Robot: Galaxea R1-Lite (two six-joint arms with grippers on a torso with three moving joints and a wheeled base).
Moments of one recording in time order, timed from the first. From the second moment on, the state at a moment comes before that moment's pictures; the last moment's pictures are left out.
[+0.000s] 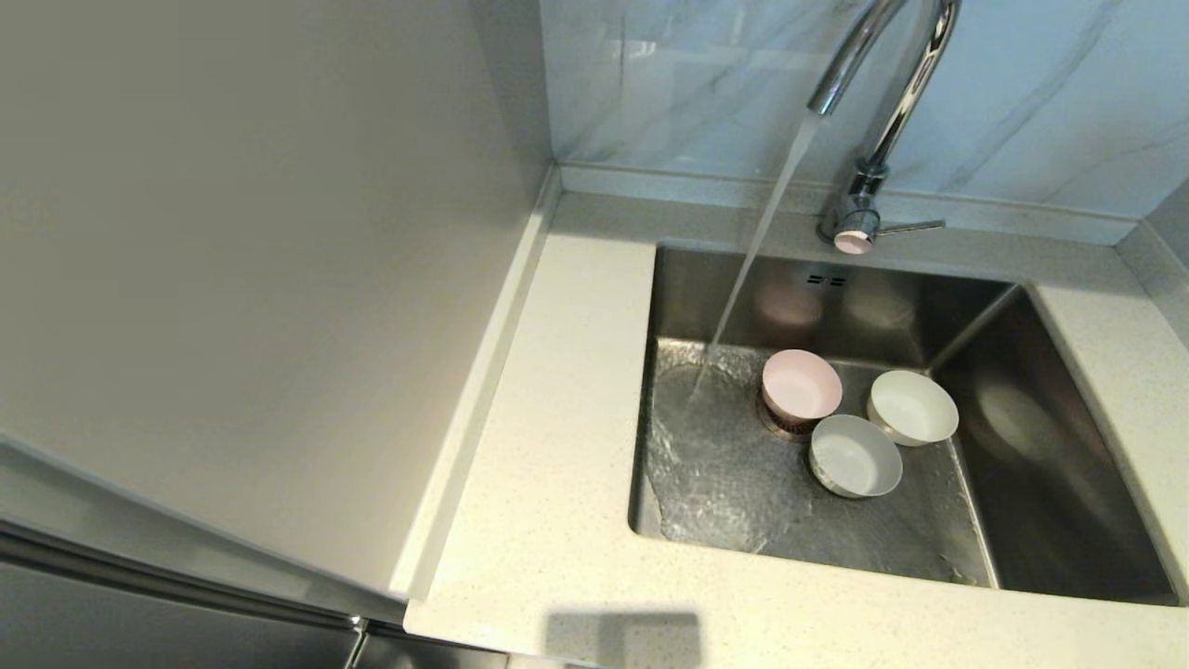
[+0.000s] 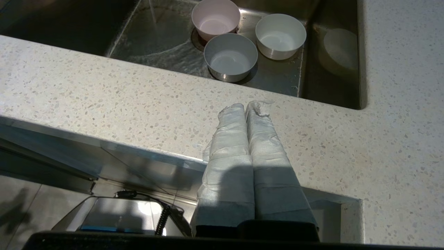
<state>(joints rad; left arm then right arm) 0.00 0.00 0.00 0.00 0.02 -0.02 0.00 0.02 0.00 0.00 0.01 -0.01</state>
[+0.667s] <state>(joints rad) 0.00 0.00 0.00 0.00 0.02 -0.02 0.00 0.00 0.00 0.00 0.01 -0.01</state>
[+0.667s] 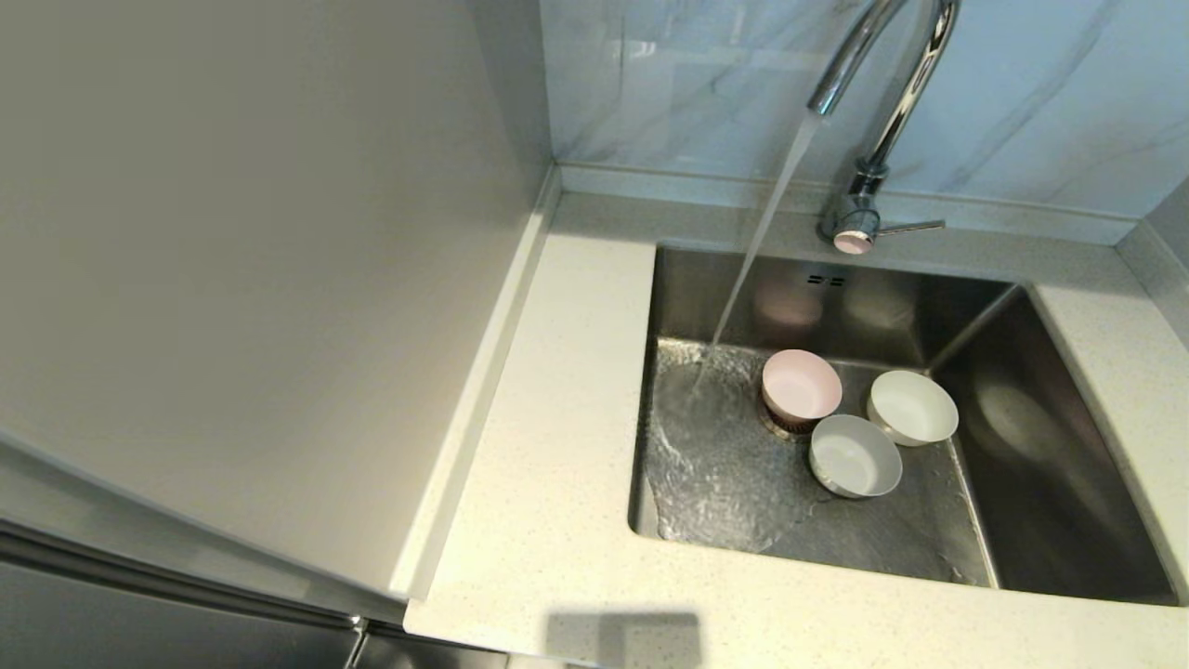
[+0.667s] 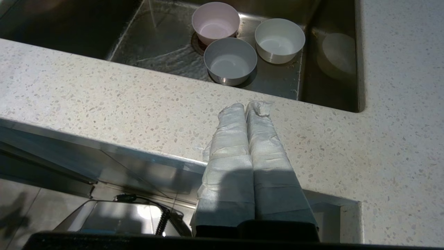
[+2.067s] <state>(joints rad) 0.00 0.00 0.00 0.00 0.02 -0.02 0.00 0.00 0.00 0.00 0.01 -0.01</state>
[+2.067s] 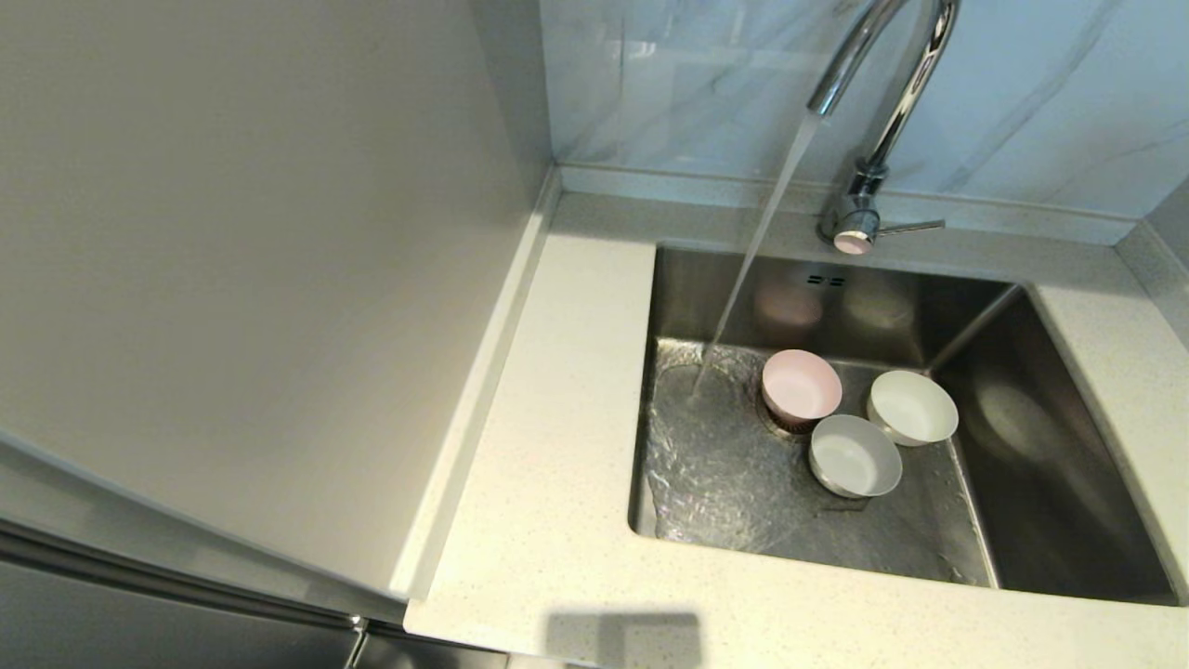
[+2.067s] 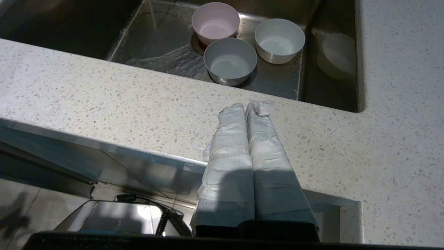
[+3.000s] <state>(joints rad) 0.00 0.00 0.00 0.00 0.02 -0.02 0.00 0.00 0.00 0.00 0.01 -0.01</state>
